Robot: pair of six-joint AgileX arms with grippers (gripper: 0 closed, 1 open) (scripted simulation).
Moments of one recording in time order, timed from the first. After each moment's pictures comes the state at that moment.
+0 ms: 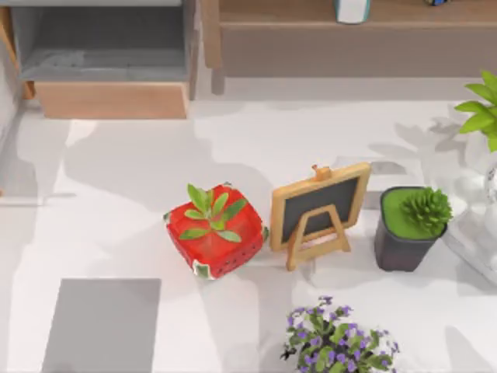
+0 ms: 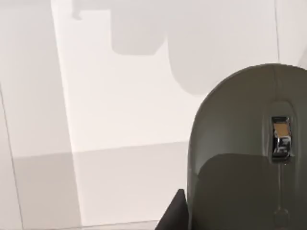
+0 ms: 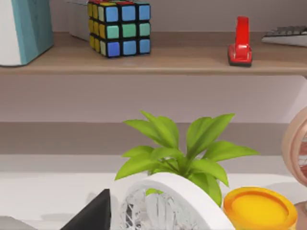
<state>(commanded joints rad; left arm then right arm) 0.26 2.23 2.21 -1.27 0.07 0.40 0.00 0.00 0.00 0.00 0.00 0.00</state>
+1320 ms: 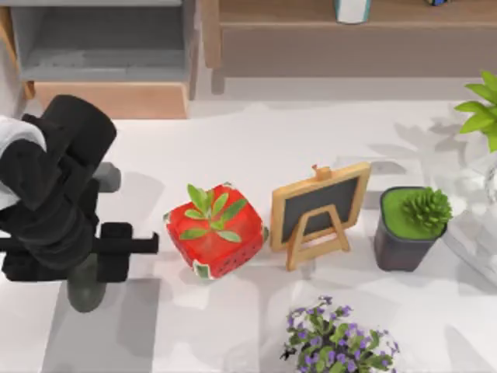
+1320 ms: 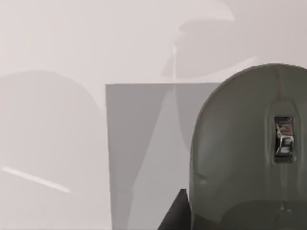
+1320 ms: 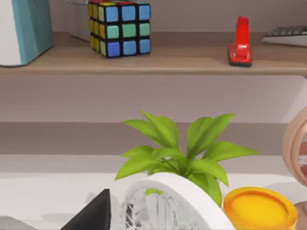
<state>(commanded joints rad) -0.41 1.47 0.87 -0.81 -0.06 -0.37 0.00 0.00 0.00 0.00 0.00 0.00</state>
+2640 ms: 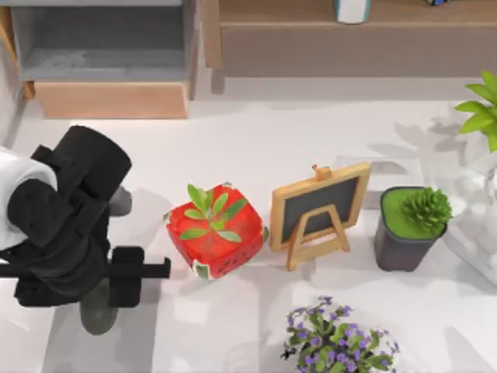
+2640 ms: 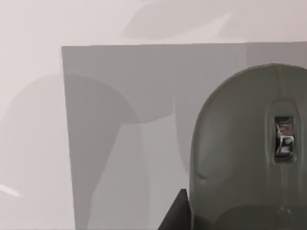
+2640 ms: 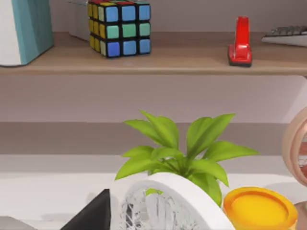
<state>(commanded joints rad) -0.47 1.43 0.77 -0.74 -0.05 -0.44 0.00 0.00 0.00 0.00 0.00 0.00</state>
